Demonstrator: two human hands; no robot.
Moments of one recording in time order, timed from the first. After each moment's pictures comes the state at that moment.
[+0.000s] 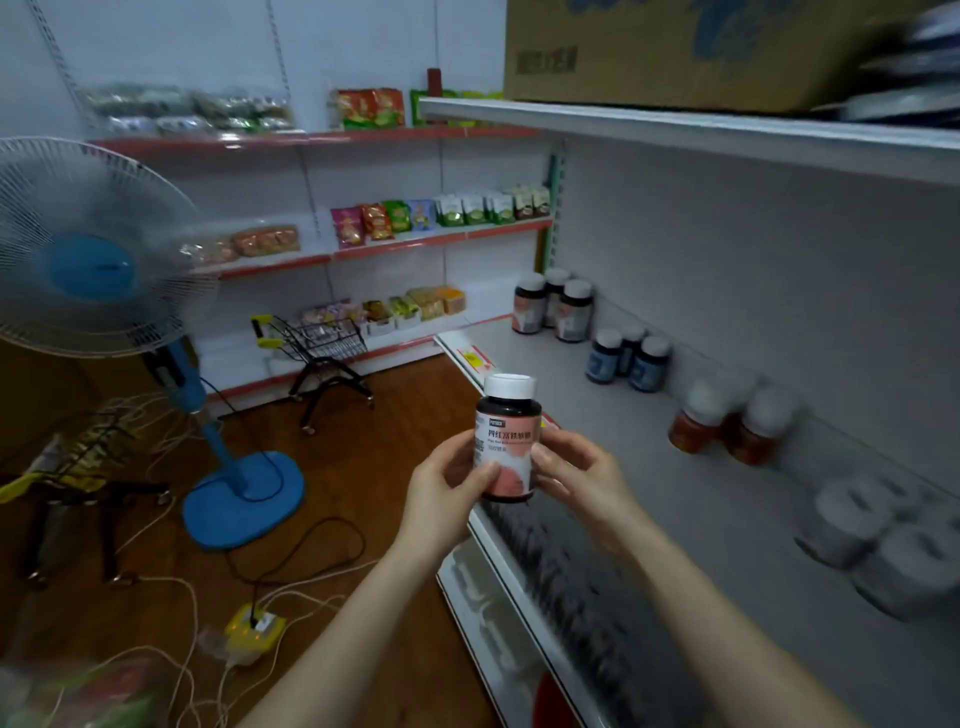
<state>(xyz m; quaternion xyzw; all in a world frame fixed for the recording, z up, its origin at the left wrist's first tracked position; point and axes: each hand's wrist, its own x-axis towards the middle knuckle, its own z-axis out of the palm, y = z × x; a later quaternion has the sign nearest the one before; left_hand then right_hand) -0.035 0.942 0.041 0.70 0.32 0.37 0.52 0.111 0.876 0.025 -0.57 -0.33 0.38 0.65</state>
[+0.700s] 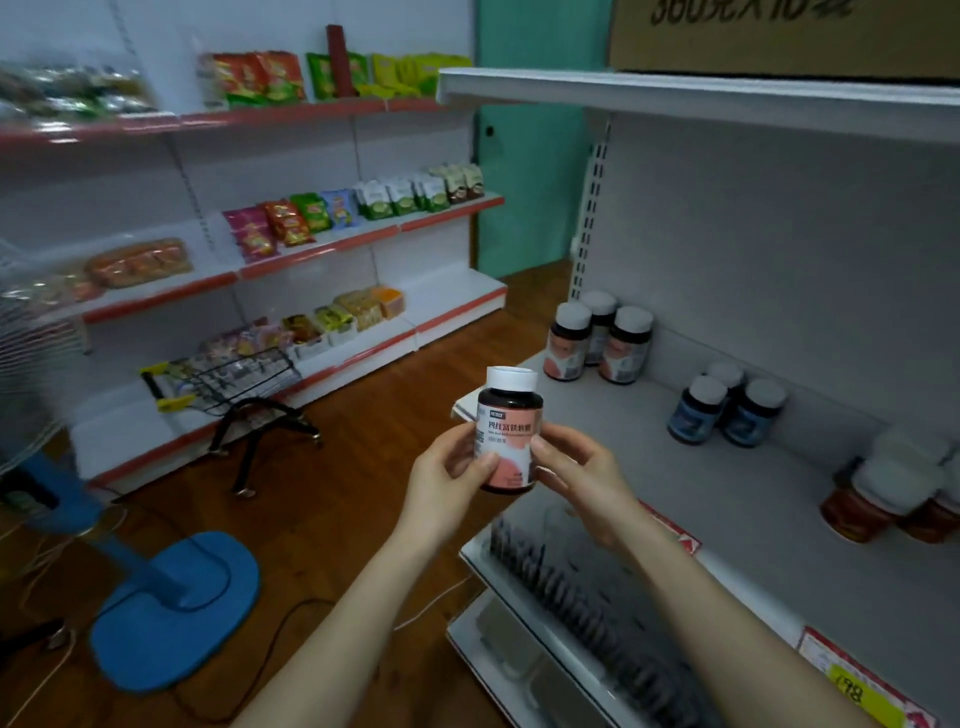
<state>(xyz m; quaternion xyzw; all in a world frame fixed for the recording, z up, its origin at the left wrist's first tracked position) 0.016 1.236 0.029 0.73 0.26 0.27 0.56 0.136 1.133 0.015 -0.64 -0.24 0.30 0.66</state>
